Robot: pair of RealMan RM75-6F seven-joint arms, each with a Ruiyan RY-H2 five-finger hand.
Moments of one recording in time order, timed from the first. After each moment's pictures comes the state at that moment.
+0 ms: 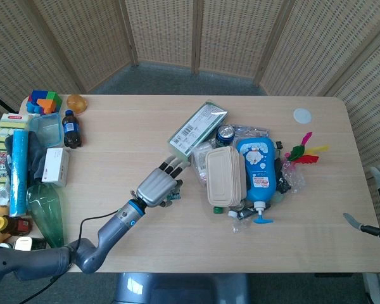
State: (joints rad) left arm -0.83 -1.71 -0.17 -1.40 1.33 0.96 0.41; right arm 0.07 -0.94 0.12 -1.68 -1.47 1.53 -0.01
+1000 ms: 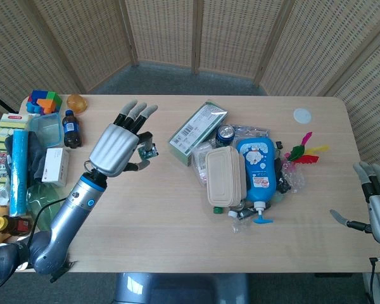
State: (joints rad) left arm -0.79 -1.25 -0.37 -1.90 1.19 1.13 0.49; right arm 0.11 -0.97 0.13 -1.69 -1.48 1.50 -0.04
